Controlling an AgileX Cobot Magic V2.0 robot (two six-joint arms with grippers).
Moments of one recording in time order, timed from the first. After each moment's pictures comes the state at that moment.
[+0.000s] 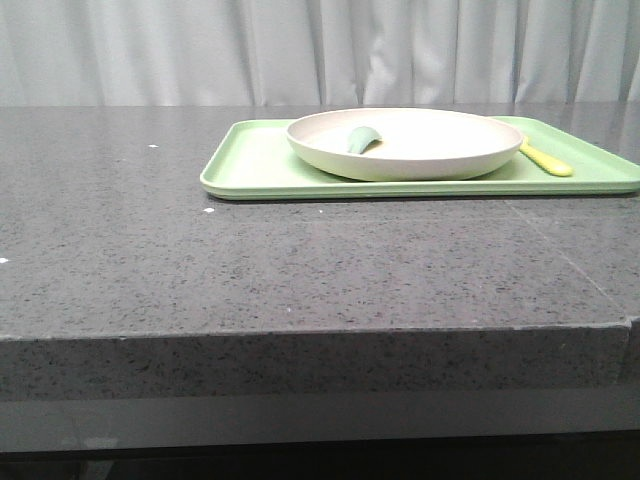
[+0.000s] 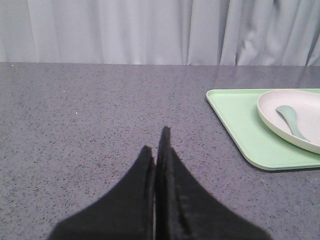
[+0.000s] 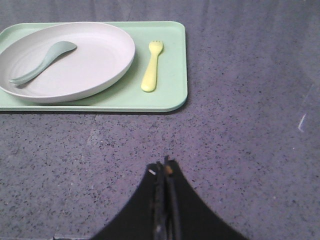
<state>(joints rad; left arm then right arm) -0.14 0.34 -0.50 -0.03 0.40 -0.02 0.08 0.33 -0.42 -0.01 0.50 0.12</state>
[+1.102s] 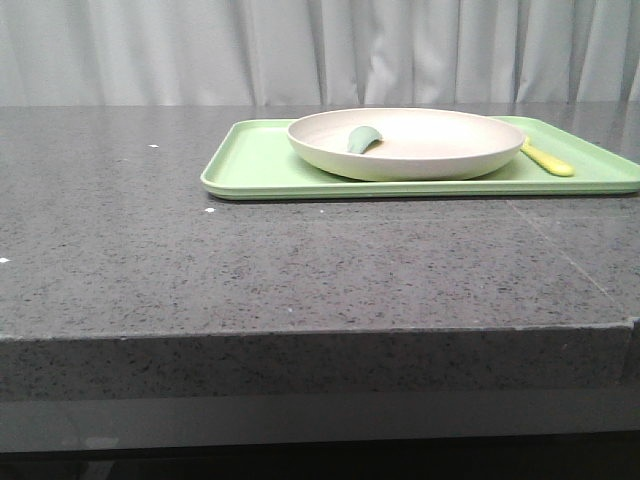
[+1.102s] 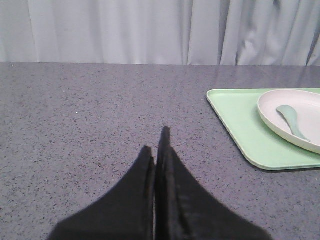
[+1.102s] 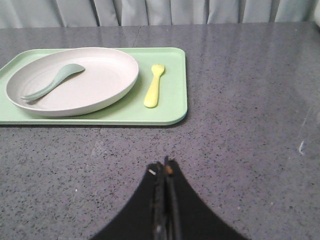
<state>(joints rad) -0.14 0.34 -0.50 -0.03 0.40 -0.02 0.08 0.19 -0.37 -0.01 0.48 0.12</state>
